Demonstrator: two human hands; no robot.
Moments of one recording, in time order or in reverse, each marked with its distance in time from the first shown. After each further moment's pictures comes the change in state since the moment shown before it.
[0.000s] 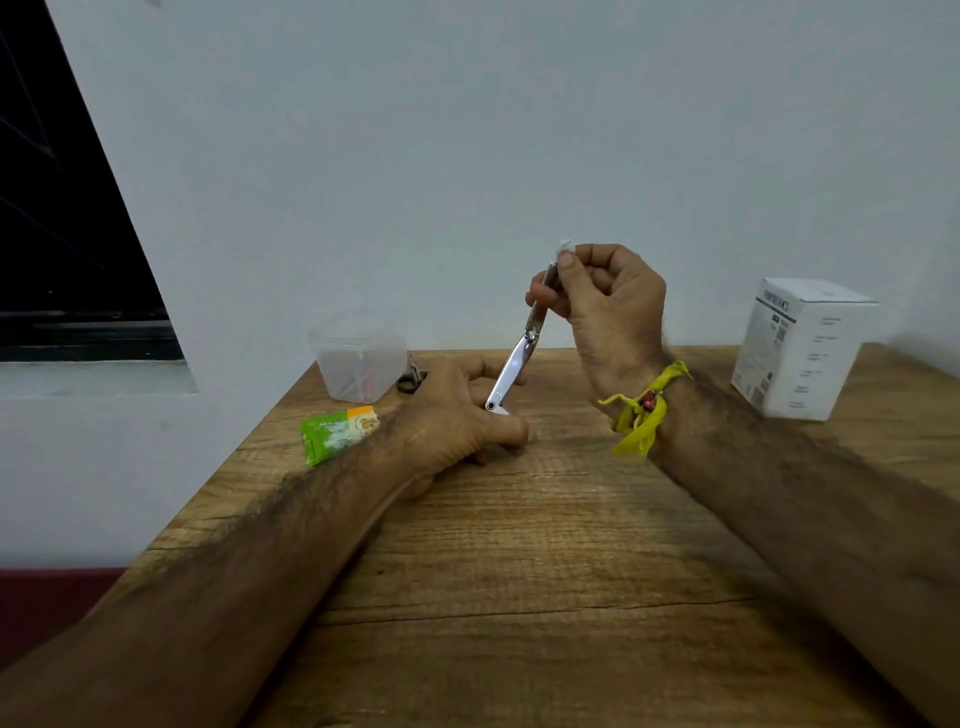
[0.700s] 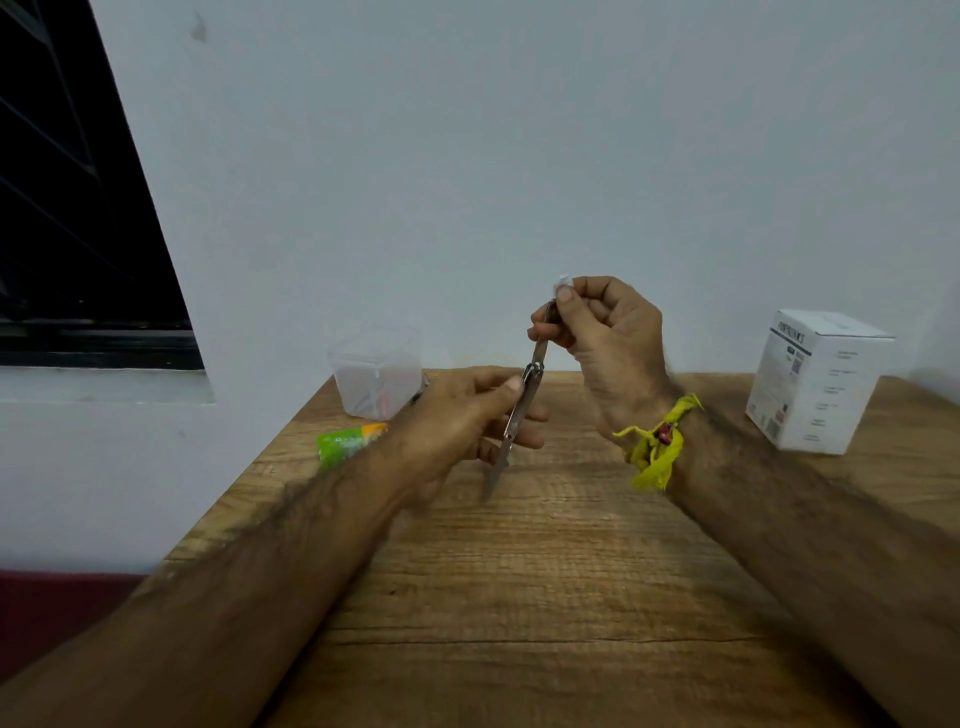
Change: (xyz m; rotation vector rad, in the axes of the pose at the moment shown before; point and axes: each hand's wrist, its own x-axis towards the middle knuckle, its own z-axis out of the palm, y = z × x) left_hand 0.006 0.005 -0.008 -0.212 -0.034 0.006; right_hand -0.004 0.002 0.000 -0.028 -0.144 0.033
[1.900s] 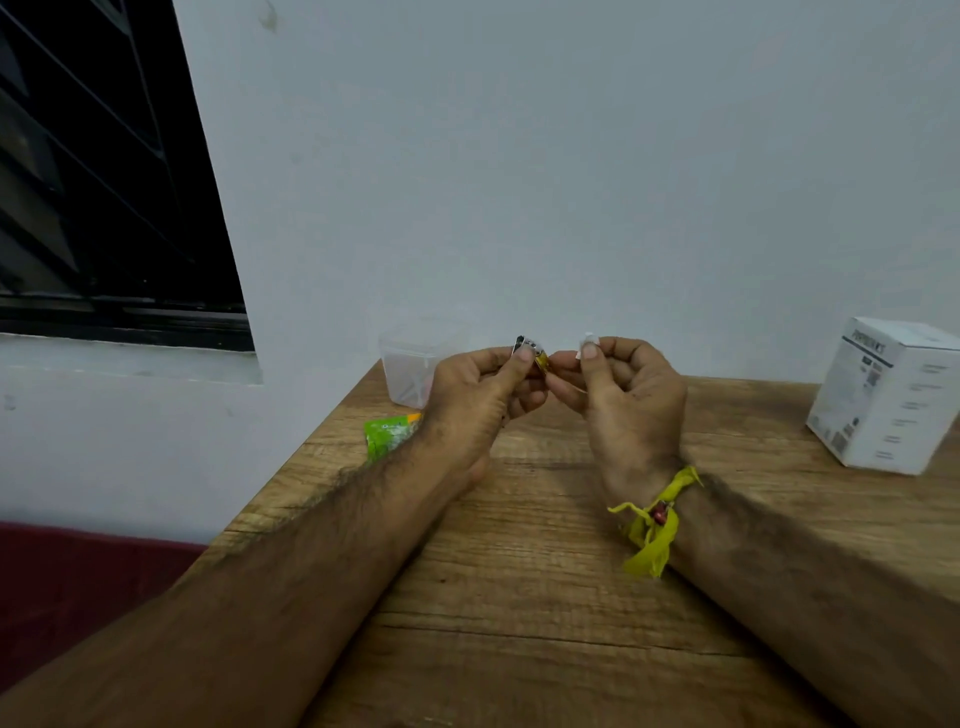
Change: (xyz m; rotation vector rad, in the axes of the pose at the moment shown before) left_hand 0.006 -0.009 -0.006 -0.428 0.336 0.173; right_hand -0.050 0.026 0.029 0.080 0.179 0.082
